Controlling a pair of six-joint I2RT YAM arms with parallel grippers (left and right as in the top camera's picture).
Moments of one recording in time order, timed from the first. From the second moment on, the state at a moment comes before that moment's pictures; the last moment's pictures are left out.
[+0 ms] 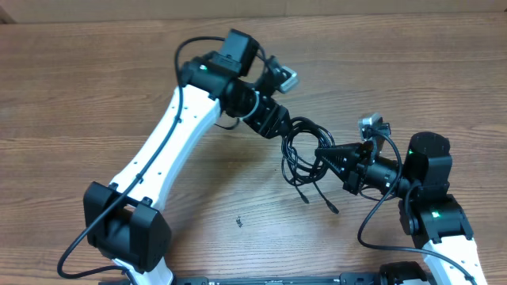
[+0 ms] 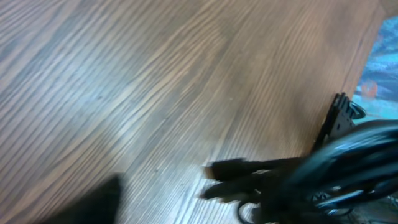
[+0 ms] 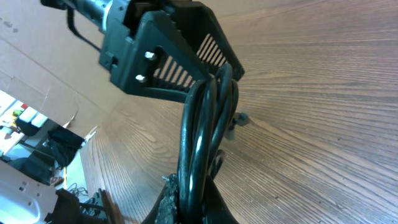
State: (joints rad) left arm -0.45 1.84 1.73 -1.09 0.61 0.22; right arm 0.09 0.88 0.62 -0.22 -0.90 0.23
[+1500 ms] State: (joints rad) left arm -0.39 1.84 1.73 -1.16 0.88 0.23; right arm 0.09 0.88 0.62 -0.11 -0.46 0.68
